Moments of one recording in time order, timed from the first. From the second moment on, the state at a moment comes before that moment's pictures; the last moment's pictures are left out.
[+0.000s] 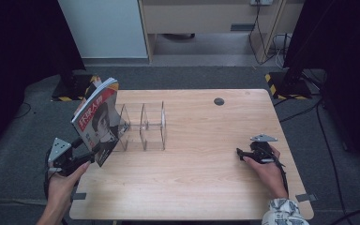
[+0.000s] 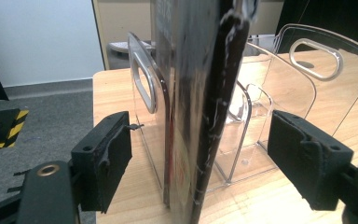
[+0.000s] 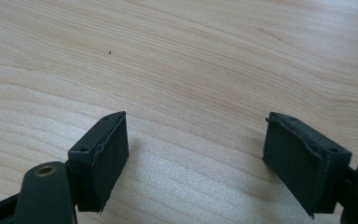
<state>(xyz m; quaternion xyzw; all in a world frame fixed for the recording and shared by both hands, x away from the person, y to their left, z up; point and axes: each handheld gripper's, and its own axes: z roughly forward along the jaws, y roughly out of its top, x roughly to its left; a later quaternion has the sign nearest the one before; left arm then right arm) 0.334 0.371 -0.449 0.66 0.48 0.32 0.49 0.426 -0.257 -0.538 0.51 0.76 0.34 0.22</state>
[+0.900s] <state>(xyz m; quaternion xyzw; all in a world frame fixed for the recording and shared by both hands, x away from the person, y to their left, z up) 0.306 0.373 -0.479 0.68 0.48 0.29 0.47 0.426 -0.257 -0.538 0.51 0.76 0.34 0.22</state>
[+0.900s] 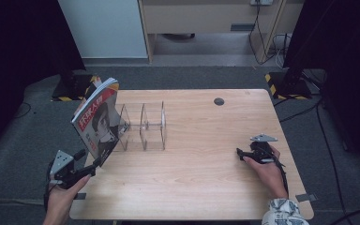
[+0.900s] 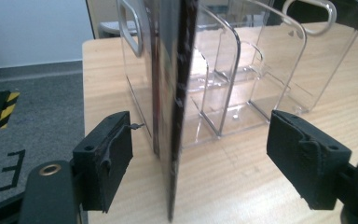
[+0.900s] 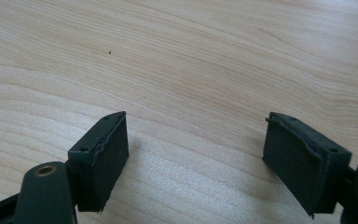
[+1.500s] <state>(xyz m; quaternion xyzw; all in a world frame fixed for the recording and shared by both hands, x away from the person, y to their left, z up) 0.291 0.360 -0.482 0.71 0.46 0.26 0.47 0.426 -0.257 -0.538 0.51 0.76 0.34 0.22</state>
